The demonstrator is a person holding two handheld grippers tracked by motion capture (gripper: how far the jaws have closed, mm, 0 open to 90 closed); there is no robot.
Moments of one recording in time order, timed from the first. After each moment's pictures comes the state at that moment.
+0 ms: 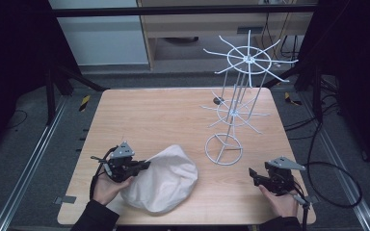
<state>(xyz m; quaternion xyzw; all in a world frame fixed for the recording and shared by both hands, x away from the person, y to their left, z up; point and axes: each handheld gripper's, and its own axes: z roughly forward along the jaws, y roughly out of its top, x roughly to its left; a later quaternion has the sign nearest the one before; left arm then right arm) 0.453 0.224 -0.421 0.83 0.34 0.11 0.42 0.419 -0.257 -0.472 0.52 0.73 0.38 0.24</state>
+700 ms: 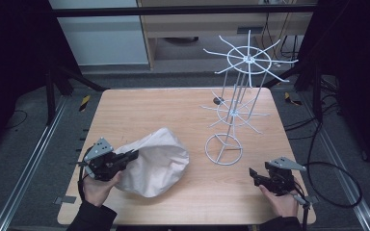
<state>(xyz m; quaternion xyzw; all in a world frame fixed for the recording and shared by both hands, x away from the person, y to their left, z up) 0.432 0.248 -0.386 0.75 0.38 0.18 0.51 0.419 -0.259 -0.473 0.52 0.73 0.38 0.24</state>
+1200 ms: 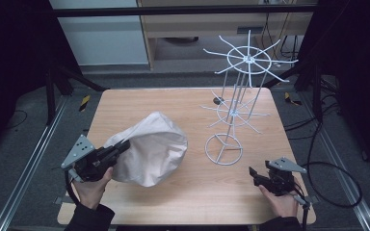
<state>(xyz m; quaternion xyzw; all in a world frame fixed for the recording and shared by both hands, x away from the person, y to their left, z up) 0.412 0.256 -0.350 0.68 0.36 0.23 0.60 0.416 -0.257 -0.472 0.51 0.72 0.39 0.26</state>
